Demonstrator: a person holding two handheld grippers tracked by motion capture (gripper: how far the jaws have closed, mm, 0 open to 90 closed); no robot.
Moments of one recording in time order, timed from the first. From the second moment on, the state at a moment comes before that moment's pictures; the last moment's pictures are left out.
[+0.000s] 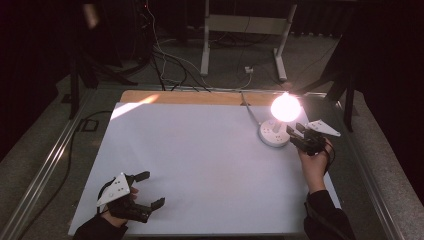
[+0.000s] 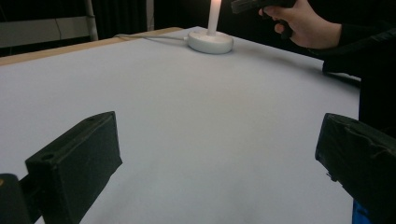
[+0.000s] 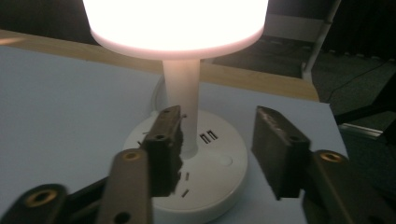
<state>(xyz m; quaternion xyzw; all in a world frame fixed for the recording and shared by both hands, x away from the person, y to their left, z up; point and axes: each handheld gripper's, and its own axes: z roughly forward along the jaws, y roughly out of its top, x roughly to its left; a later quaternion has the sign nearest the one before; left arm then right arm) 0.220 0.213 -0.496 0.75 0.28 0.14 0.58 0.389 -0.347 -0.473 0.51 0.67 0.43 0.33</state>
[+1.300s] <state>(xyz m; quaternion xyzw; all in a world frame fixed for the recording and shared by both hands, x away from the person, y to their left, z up) 0.220 0.213 -0.496 0.76 0.28 0.15 0.57 0.437 -0.374 -0.515 0.50 0.71 0.45 0.20</state>
